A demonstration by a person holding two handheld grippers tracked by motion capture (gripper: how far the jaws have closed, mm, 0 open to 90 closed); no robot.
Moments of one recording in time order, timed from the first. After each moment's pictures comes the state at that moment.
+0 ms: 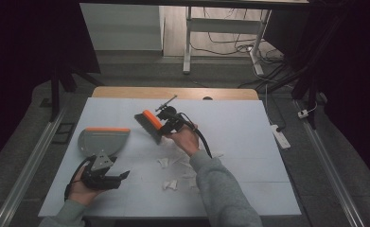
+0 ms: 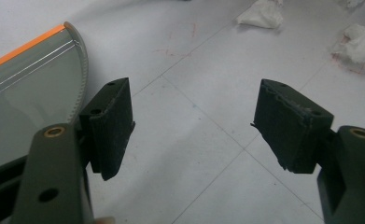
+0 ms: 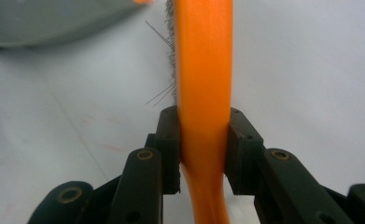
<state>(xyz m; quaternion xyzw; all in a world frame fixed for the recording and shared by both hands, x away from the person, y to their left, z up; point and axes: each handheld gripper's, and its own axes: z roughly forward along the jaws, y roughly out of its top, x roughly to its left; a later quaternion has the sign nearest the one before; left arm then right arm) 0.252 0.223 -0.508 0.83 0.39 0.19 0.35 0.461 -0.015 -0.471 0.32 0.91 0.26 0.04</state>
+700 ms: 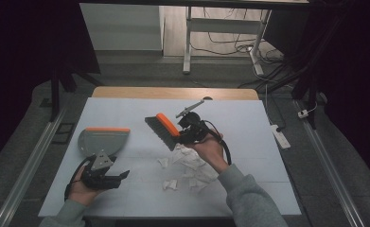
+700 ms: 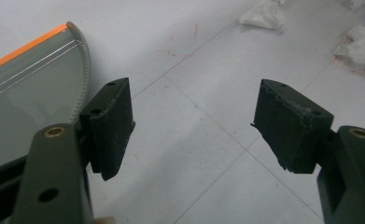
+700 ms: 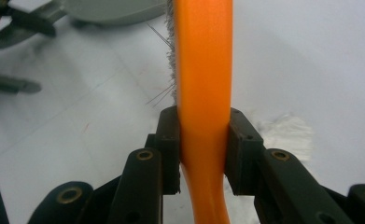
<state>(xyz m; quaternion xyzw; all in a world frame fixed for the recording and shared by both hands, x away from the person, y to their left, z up) 0.252 0.224 -0.507 0.83 0.39 0.19 0.35 0.389 -0.074 -0.416 0.27 0.91 0.31 0.05</state>
